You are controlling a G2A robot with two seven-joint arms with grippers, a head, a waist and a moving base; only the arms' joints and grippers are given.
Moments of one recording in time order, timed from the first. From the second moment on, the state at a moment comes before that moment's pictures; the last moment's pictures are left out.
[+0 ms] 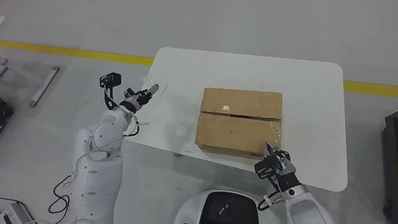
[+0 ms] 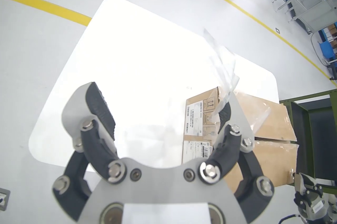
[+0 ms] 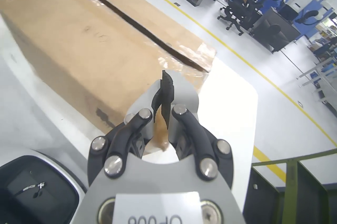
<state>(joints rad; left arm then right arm) 1.42 -1.35 -1.98 -1.93 0.84 0.03 -0.77 -1.62 -1.30 1.18 -1.83 -1.96 -0.14 -0.04</state>
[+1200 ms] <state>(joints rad) 1.50 -1.31 -1.96 -2.06 0.80 0.07 -0.78 -1.75 -1.26 1.28 -1.93 -2.02 -0.11 -0.20</state>
